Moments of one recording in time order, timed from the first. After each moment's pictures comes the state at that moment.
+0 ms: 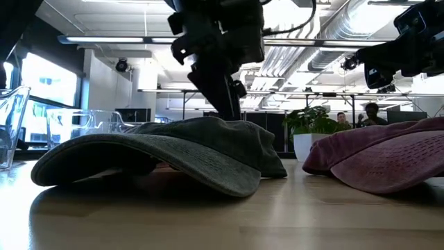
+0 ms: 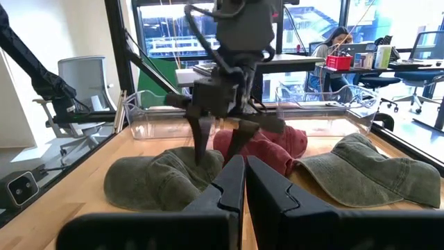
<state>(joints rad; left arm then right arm) 0.00 1.99 1.55 -0.71 0.27 0.23 0.05 0.01 0.01 0.03 0.02 0.05</state>
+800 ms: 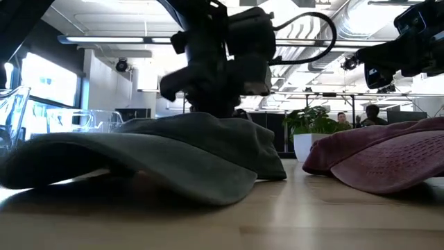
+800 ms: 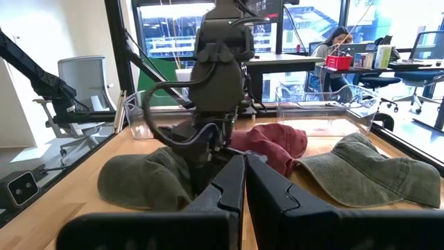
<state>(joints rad) -0.06 2.11 1.55 -0.68 0.27 0.29 0.05 0.01 0.01 0.03 0.02 0.05</state>
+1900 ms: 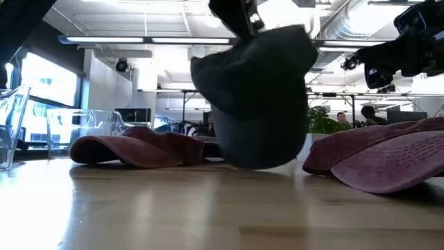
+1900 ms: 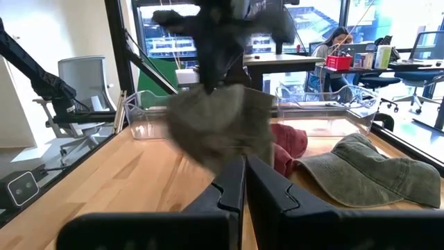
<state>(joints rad) 0.00 2.08 2.18 -1.26 0.26 0.42 0.05 0.01 0.01 0.03 0.02 0.05</state>
